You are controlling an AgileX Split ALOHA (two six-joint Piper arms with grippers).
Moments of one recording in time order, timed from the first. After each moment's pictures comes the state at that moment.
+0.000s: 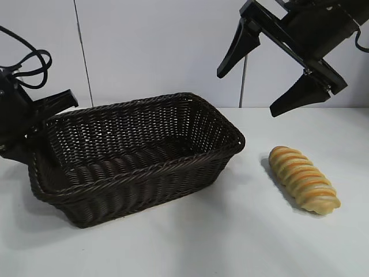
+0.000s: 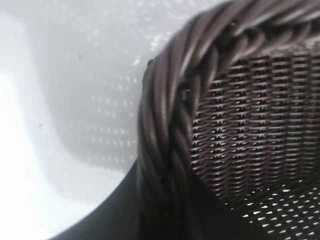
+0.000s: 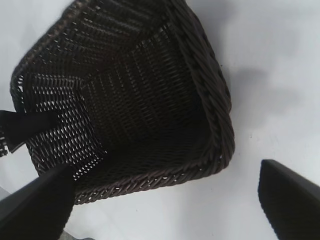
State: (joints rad) left arm -0.12 1.83 -1.07 -0.65 0.72 0.01; right arm 0.15 1.71 -1.26 0.69 0.88 -0.20
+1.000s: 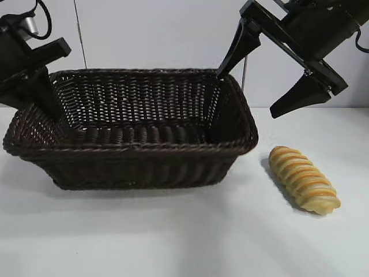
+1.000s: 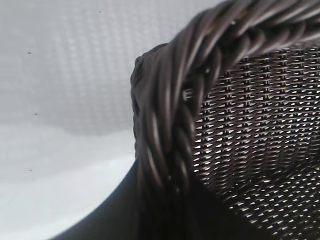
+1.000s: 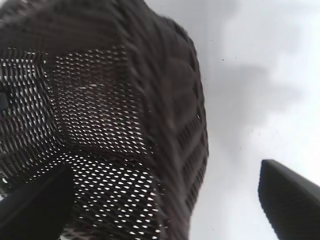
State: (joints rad) left arm -0.18 1.93 -1.36 -0.48 0.96 0.19; right arm 0.15 1.71 -1.26 0.69 0.89 -0.20
